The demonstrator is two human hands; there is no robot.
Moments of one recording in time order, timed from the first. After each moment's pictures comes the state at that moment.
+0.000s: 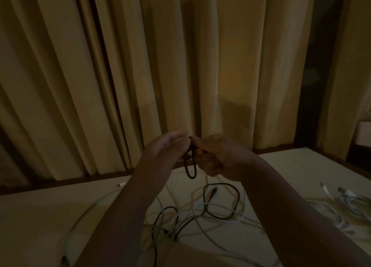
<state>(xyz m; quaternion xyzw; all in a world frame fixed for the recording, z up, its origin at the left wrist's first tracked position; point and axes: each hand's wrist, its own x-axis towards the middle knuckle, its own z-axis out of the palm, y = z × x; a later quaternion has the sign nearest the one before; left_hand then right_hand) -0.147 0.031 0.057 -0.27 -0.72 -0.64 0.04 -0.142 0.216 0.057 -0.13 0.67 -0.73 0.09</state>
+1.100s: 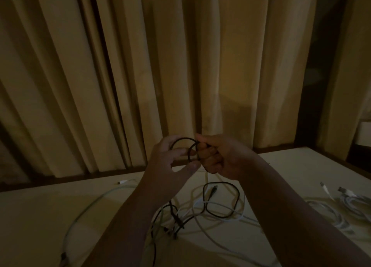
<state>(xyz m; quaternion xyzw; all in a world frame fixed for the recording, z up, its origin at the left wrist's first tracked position) -0.174 0.032 0.017 -0.33 -0.82 -0.42 0.18 -0.159 0.220 0.047 -0.08 0.58 -0.80 0.13</state>
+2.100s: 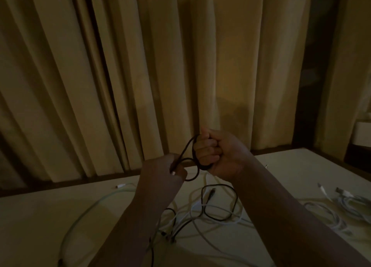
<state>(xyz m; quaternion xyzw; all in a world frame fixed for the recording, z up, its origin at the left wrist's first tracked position) -0.163 0.042 0.019 -0.24 -0.87 -0.33 0.28 -0.163 0.226 0.050 -0.11 0.29 -0.92 0.24</state>
